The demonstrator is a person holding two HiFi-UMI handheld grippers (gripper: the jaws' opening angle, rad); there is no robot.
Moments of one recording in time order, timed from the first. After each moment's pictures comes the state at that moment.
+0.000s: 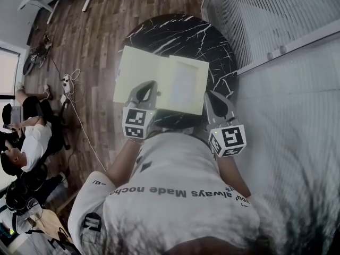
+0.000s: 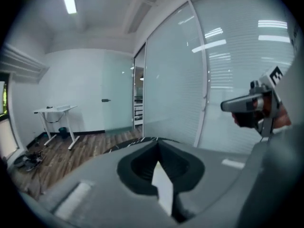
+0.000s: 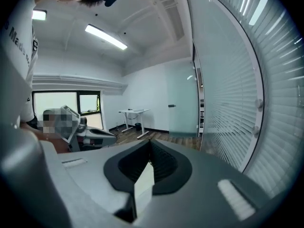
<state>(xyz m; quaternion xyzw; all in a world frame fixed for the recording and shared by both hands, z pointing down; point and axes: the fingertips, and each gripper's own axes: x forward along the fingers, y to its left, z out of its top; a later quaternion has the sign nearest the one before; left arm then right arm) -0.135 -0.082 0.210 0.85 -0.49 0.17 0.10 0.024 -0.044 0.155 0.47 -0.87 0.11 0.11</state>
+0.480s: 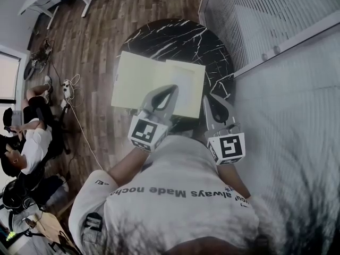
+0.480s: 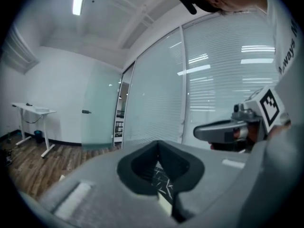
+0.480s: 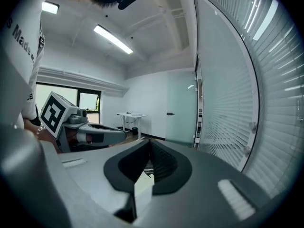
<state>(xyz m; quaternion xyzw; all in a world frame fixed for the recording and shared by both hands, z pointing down) -0.038 -0.059 0.123 0.91 -0.41 0.04 0.07 0.038 -0.035 0.111 0.48 -0.87 0.04 0.10</state>
